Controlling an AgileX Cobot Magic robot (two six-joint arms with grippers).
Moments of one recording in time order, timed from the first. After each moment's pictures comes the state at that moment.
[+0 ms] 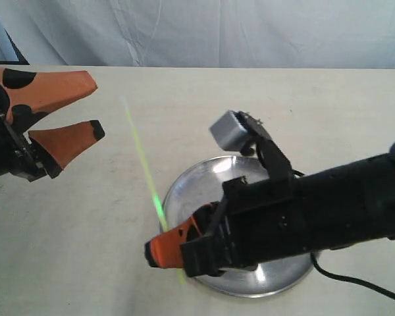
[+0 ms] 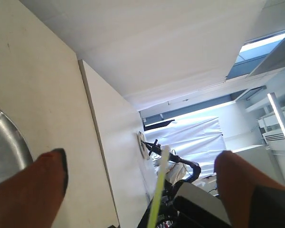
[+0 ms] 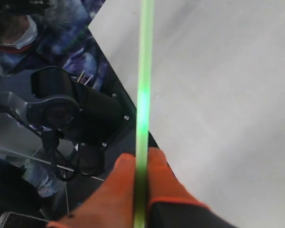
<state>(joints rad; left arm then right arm) -0.06 1.19 -0.33 1.10 -1.21 -1.96 0.64 1.31 -0.61 1.56 0.73 -1.10</state>
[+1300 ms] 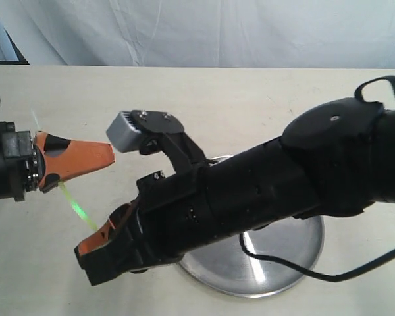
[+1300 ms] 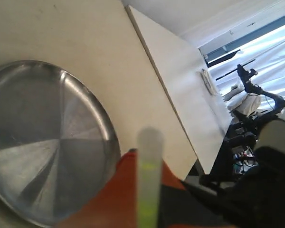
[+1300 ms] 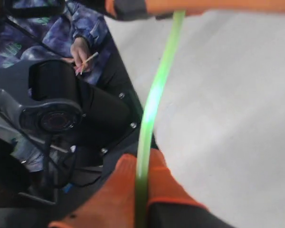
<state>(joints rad) -0.06 1.19 -0.39 1.47 -1.11 -1.89 0.78 1.51 -0.83 1.55 0.65 -1.13</state>
